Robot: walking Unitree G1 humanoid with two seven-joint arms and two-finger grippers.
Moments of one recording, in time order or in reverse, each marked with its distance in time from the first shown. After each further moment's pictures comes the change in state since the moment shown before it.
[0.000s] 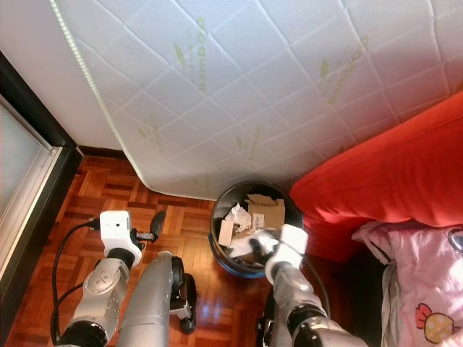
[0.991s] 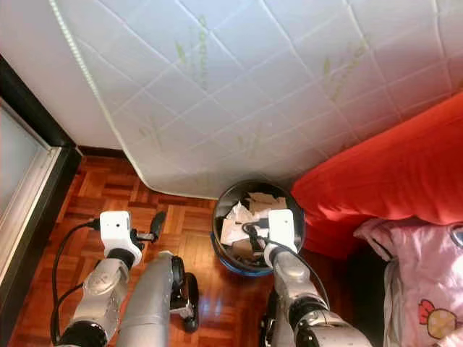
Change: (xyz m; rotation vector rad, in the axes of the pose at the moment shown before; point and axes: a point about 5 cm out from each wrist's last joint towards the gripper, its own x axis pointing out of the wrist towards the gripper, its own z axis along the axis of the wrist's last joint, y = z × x) left arm 0.000 0.000 0.000 0.000 0.002 -0.002; right arm 0.001 0.002 0.026 -0.243 -0.149 -0.031
